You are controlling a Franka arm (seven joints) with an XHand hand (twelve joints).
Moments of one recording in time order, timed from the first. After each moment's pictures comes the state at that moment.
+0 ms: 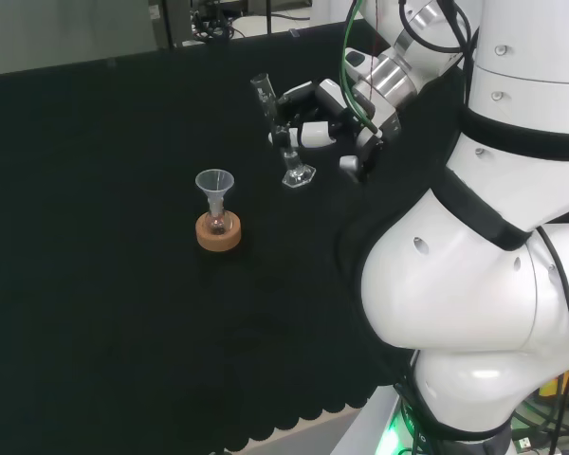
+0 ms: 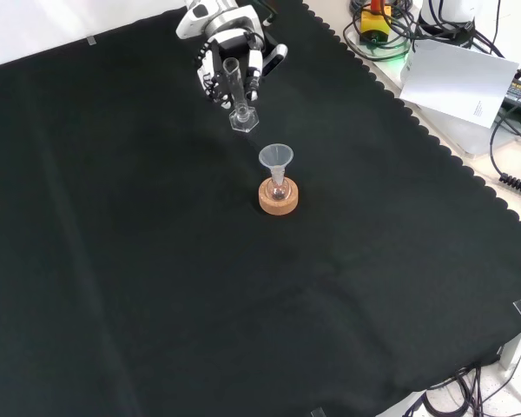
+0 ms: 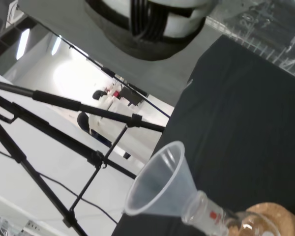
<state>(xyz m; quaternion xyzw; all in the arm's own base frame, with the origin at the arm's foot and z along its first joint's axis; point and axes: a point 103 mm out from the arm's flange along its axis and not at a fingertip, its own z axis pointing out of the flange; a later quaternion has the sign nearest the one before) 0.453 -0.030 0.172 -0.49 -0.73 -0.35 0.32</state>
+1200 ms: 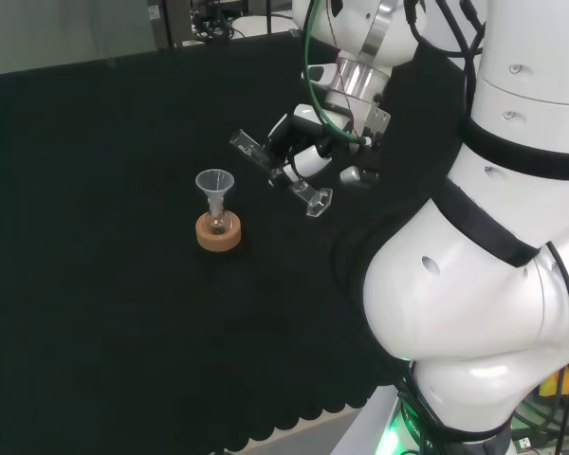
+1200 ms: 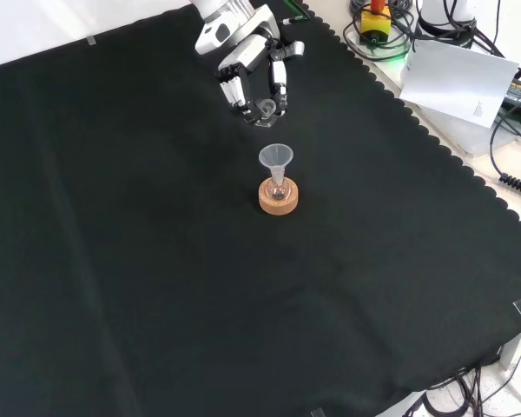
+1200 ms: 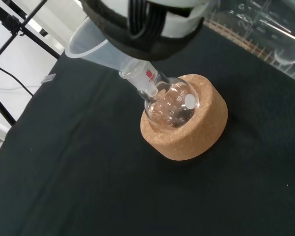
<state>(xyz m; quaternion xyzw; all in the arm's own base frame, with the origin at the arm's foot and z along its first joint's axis) 0.419 -0.013 0.159 -0.51 -0.80 -0.12 0.30</state>
